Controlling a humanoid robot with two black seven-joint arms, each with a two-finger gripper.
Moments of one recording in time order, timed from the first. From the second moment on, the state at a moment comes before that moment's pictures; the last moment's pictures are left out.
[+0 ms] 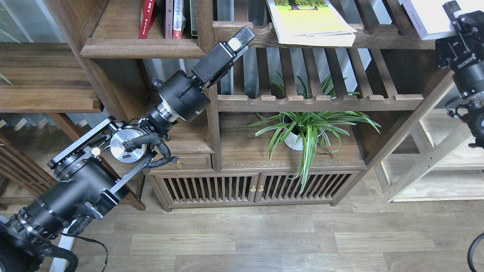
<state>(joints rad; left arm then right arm) -0.70 0.08 -0.84 -1.27 -0.15 -0.49 0.04 0.33 -0.65 1.46 1.15 0.80 0.41 -0.34</state>
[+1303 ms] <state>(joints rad) -0.68 0.03 -0.76 -1.25 -0.11 -0.49 0.04 -0.40 -0.74 1.62 1.32 0.75 0.58 -0.33</state>
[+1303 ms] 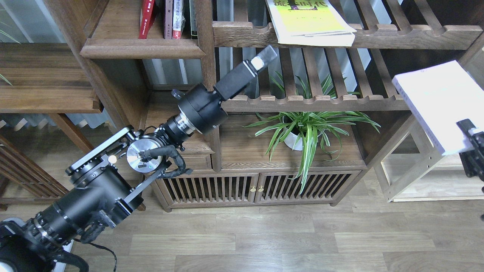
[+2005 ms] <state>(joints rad) -0.53 0.00 -0.69 -1.18 -0.18 -0.49 0.04 -0.22 -0.61 1.41 1.32 0.72 0.58 -0.31</state>
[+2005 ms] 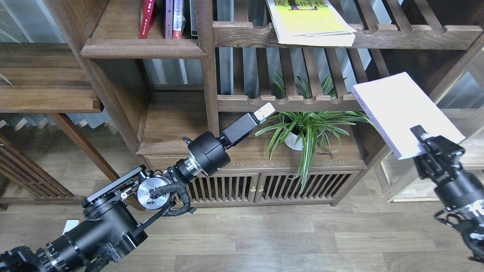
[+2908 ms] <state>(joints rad) -0.57 0.00 -0.71 -1.07 -0.42 -0.45 0.15 -0.03 -0.27 1.26 1.32 0.50 0.58 -0.30</state>
